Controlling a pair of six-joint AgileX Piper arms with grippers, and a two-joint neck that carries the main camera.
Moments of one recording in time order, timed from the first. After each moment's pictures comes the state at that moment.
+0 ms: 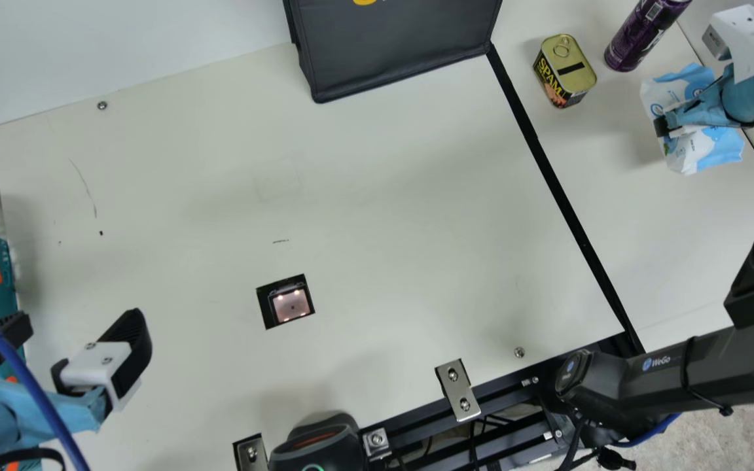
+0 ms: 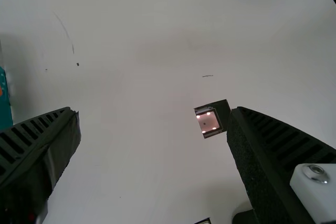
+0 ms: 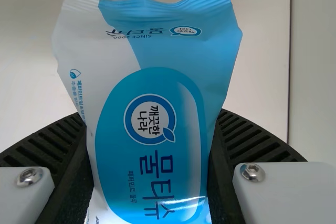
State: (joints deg) left arm -27.3 50.8 -61.8 -1.3 63.7 -8.6; right arm -51.4 102.4 -79.8 9.7 55.7 -52.1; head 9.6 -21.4
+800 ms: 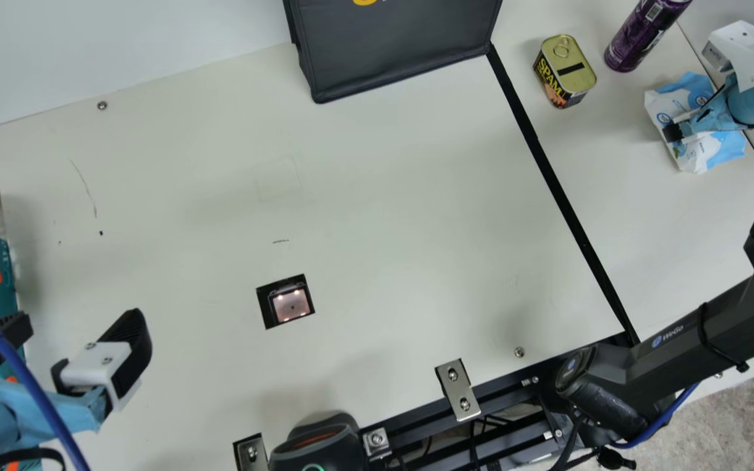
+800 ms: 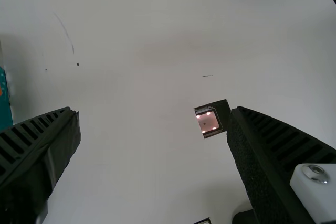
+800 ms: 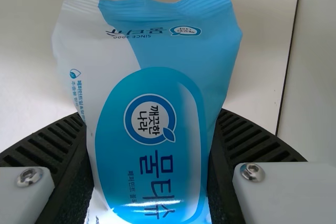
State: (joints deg) left arm -27.3 50.8 -61.8 -1.3 63.7 -8.6; right arm -54.5 115.8 -88.4 12.6 54.9 -64.9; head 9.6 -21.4
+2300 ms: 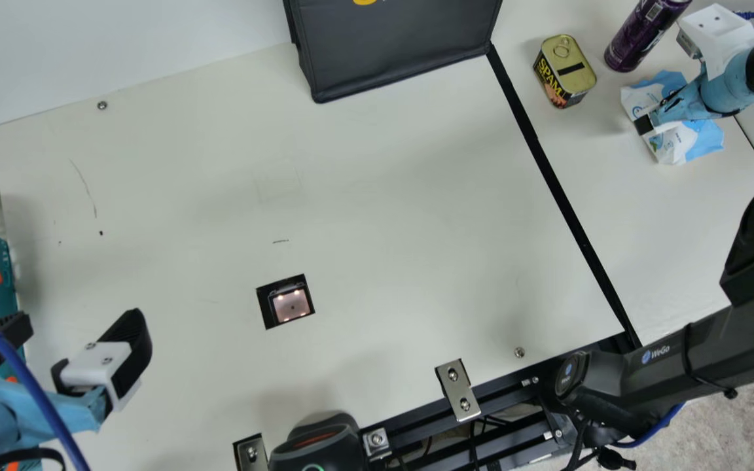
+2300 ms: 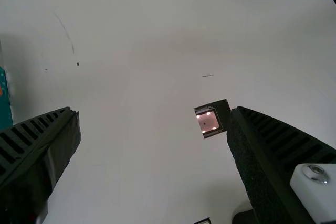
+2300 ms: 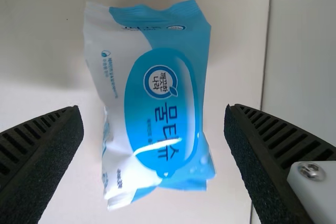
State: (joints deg) left arm -27.3 50.8 -61.8 -1.3 63.7 -8.6; right arm -45.0 104.0 -77.1 0.4 44.5 -47.2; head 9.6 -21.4
